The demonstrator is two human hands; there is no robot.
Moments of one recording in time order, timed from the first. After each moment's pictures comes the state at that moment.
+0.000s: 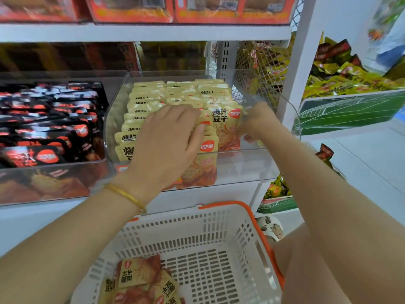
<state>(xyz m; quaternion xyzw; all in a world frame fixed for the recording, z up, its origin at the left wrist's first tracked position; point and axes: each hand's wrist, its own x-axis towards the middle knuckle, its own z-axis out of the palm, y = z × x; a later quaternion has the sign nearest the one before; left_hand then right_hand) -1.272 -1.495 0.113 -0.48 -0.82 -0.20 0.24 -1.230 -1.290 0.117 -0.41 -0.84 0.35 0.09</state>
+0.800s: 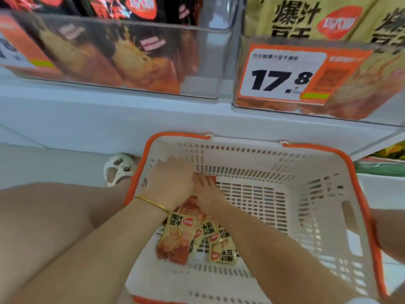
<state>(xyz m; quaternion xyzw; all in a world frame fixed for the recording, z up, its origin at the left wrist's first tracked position) -1.287 -1.658 -0.094 -0.32 -0.93 0.09 -0.13 -1.248 -1.561 -0.280 -0.04 -0.95 0.16 -0.26</state>
